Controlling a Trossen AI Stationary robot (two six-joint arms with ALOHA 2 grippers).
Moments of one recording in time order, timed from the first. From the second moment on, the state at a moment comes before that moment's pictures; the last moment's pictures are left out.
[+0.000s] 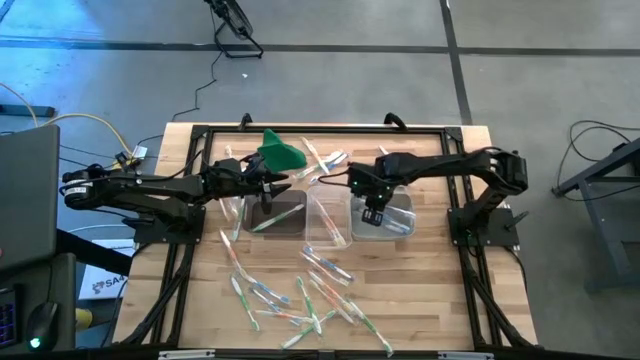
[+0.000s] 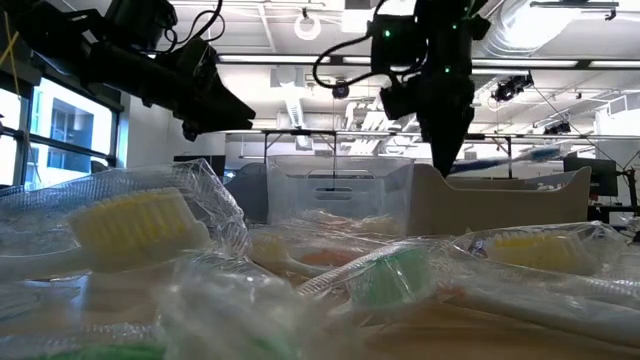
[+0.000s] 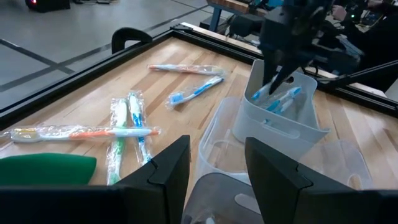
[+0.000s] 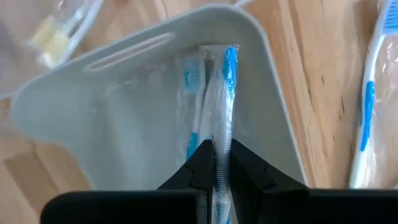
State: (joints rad) left arm 0.26 1.06 0.38 0.47 -0.02 -0.23; right arm -0.18 1.67 1.20 -0.95 -0.06 0.19
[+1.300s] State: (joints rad) left arm 0.26 1.06 0.38 0.47 -0.02 -0.23; right arm -0.21 1.66 1.06 -0.73 -0.23 0.26
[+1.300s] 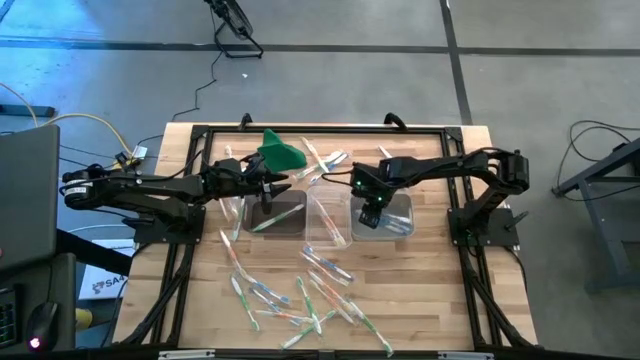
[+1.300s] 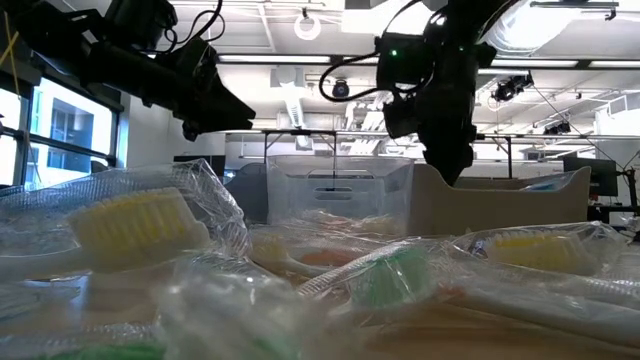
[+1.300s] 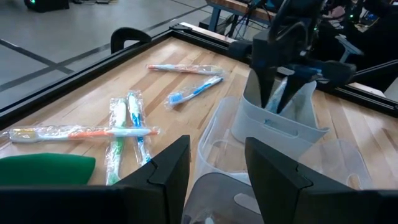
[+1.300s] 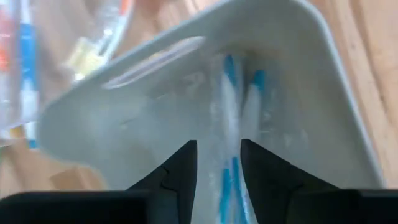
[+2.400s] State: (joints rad) left arm 0.26 1.06 0.38 0.41 -0.02 -0.24; right arm -0.32 1.65 1.38 -1.02 -0.16 -0.02
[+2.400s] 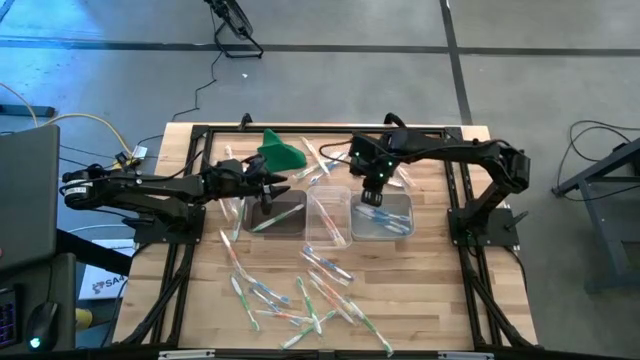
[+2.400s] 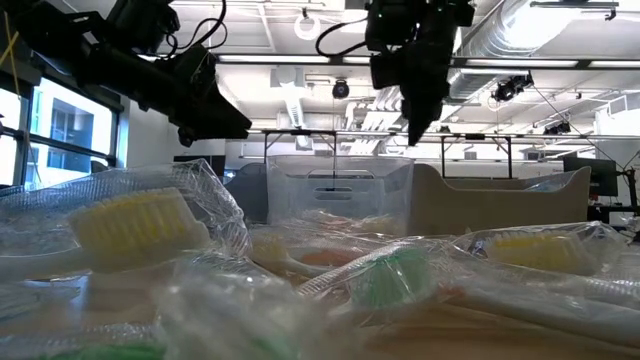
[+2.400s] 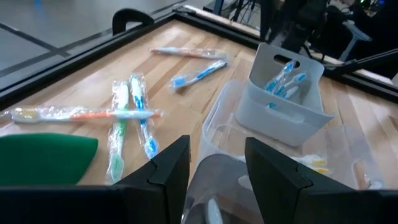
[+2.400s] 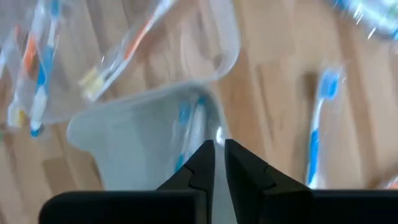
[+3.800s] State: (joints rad) left arm 0.26 1.06 0.38 0.41 -0.01 -0.32; right arm -0.18 1.65 1.28 -0.43 -0.18 0.07
